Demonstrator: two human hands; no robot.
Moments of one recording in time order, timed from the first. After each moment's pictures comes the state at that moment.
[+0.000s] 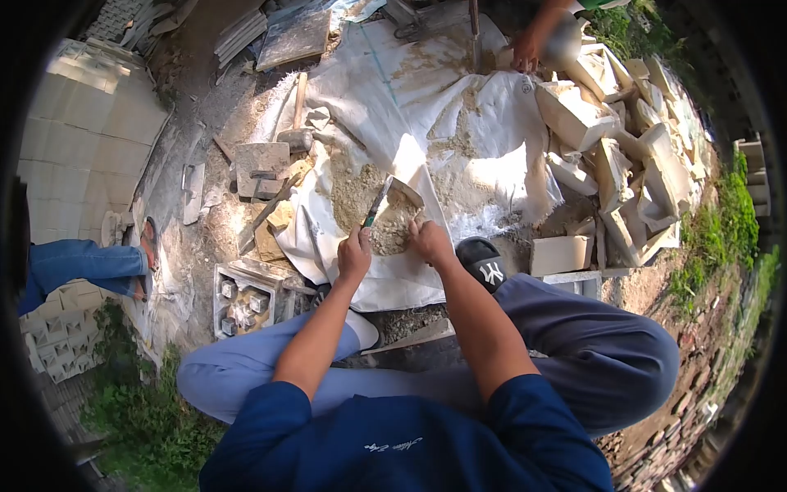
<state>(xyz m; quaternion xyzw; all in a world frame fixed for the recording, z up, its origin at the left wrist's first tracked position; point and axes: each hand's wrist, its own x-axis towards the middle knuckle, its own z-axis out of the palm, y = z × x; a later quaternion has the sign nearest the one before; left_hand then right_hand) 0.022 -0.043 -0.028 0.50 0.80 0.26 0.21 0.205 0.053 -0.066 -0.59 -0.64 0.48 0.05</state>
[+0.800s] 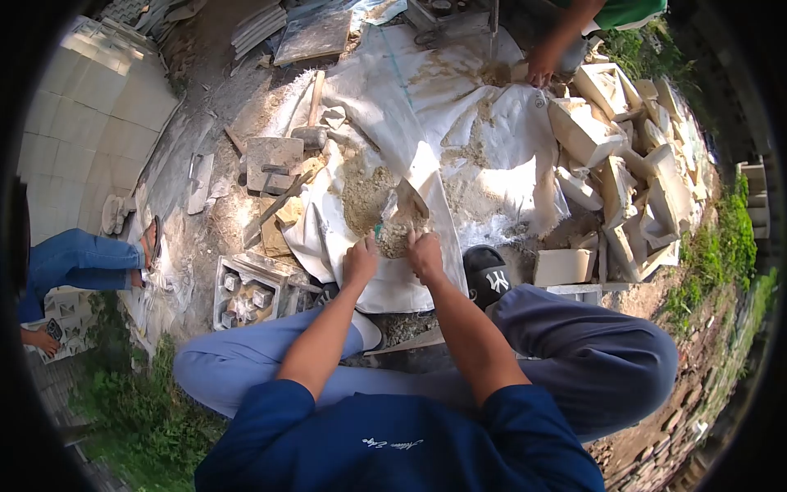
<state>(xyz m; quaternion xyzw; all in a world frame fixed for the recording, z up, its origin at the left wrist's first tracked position) 0.016 -0.054 -0.038 0.43 0.86 0.11 0.26 0.167 0.027 -0.029 -0.65 -0.53 0.55 0.04</state>
